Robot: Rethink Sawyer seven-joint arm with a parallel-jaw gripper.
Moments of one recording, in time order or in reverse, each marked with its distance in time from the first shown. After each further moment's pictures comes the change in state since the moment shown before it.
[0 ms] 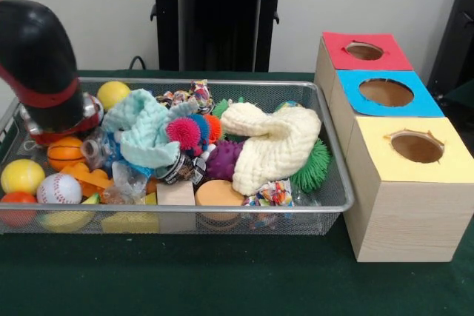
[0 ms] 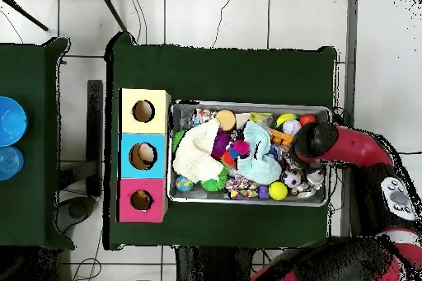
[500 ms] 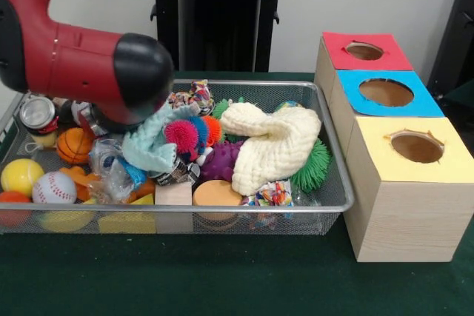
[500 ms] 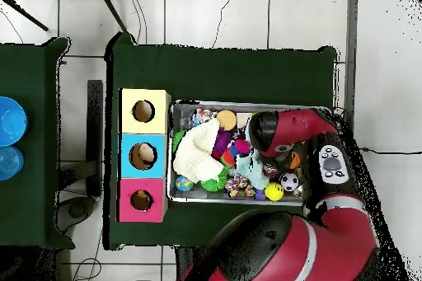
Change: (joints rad) arm 0.225 0.032 -0.053 -0.056 -0.176 0.200 0.000
